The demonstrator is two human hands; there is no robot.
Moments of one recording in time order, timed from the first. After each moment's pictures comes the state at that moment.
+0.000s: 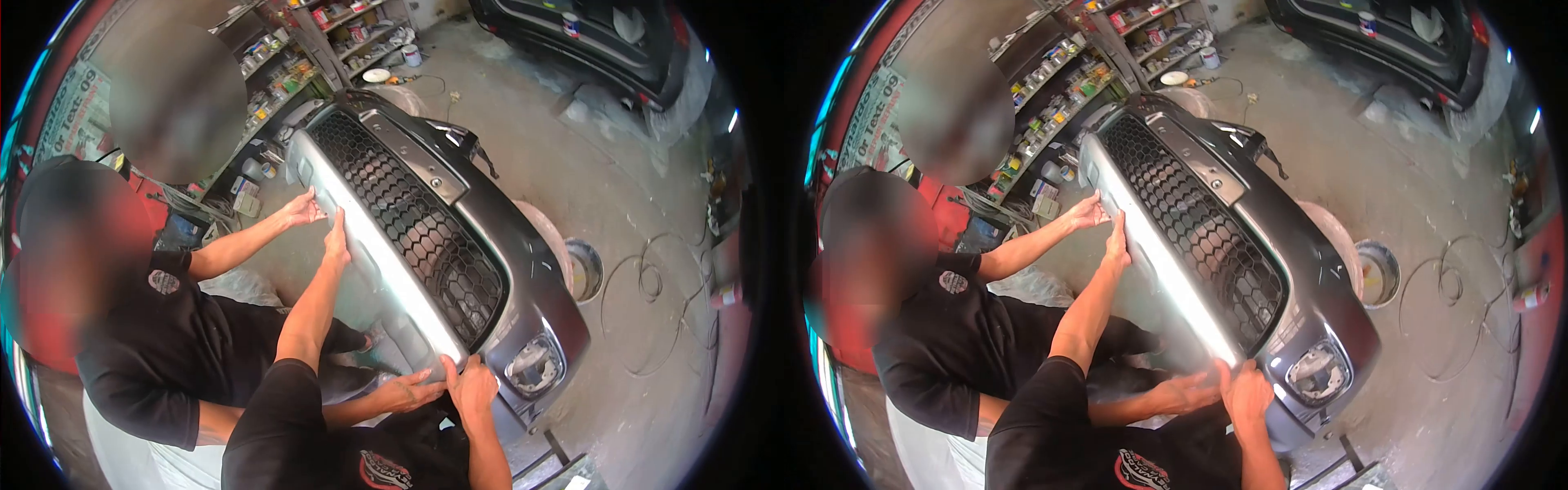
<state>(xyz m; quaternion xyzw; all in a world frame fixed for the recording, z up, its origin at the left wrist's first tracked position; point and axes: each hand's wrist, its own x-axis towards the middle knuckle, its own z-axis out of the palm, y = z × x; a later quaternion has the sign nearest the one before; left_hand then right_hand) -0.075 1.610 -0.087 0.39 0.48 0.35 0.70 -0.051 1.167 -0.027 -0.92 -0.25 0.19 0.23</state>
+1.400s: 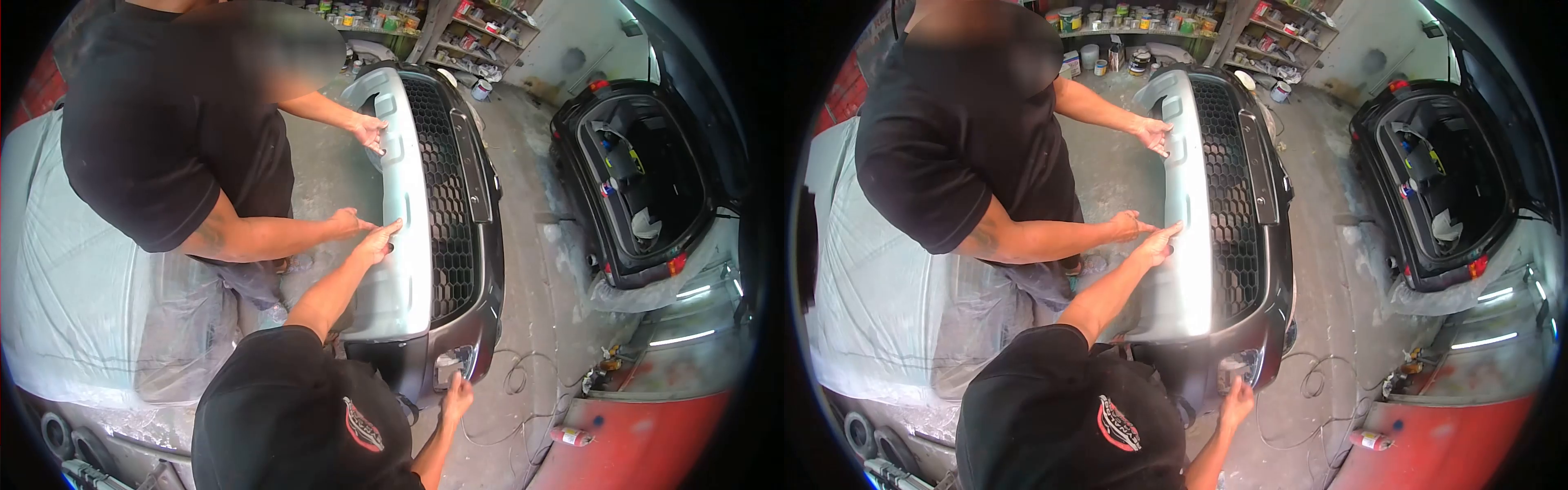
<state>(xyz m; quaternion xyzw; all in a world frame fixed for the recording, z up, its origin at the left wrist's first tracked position) -0.133 1.457 -0.118 0.24 0.35 0.28 0.86 -0.034 1.038 -0.047 -0.88 -0.19 0.10 0.42</state>
